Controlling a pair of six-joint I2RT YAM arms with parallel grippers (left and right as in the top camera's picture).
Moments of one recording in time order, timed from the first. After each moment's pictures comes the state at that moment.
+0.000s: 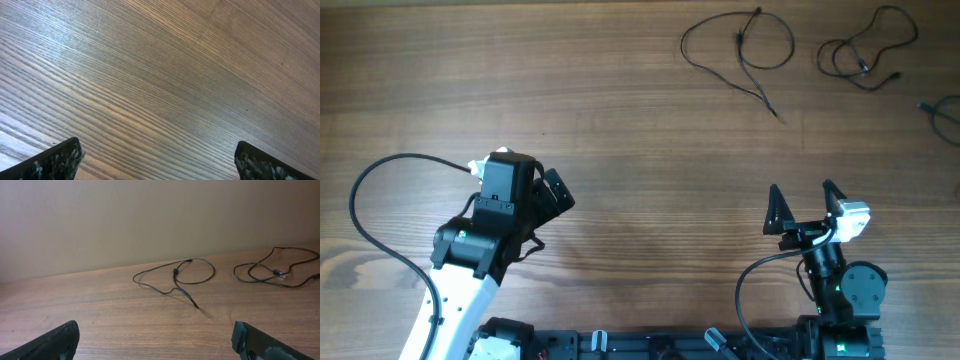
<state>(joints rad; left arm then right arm) -0.23 1.00 0.80 -0.85 -0.11 -0.72 -0.03 0.04 0.01 0.01 -0.17 0.20</state>
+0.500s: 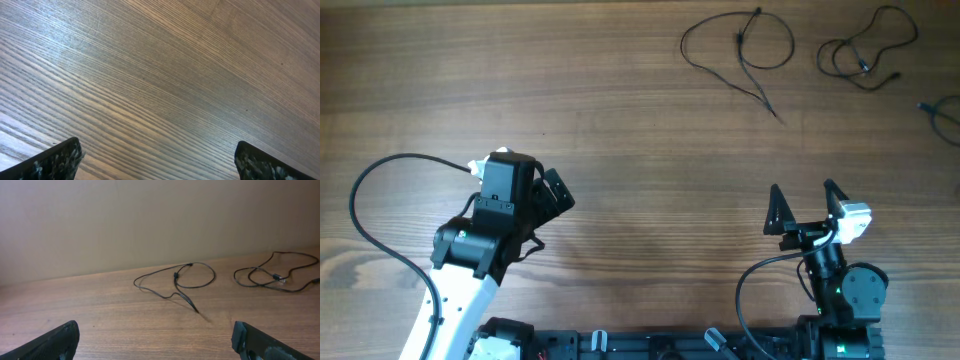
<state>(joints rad) -0.23 1.00 0.80 -0.85 -0.11 -0.72 -0.03 0.02 0.01 0.01 -0.17 0.20</state>
